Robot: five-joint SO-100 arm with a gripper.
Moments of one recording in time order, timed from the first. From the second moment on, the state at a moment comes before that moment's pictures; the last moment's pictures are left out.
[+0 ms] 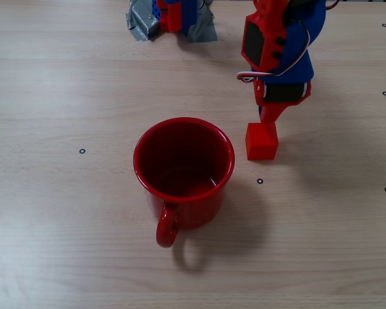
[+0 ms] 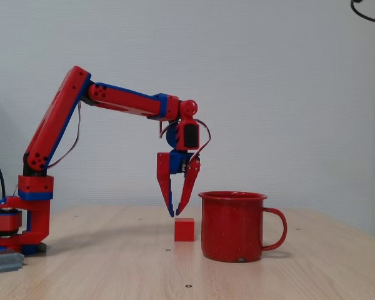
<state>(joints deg) -29.4 62.5 69.4 81.1 31.4</state>
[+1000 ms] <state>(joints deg) -27.5 65.6 68.9 88.9 29.4</state>
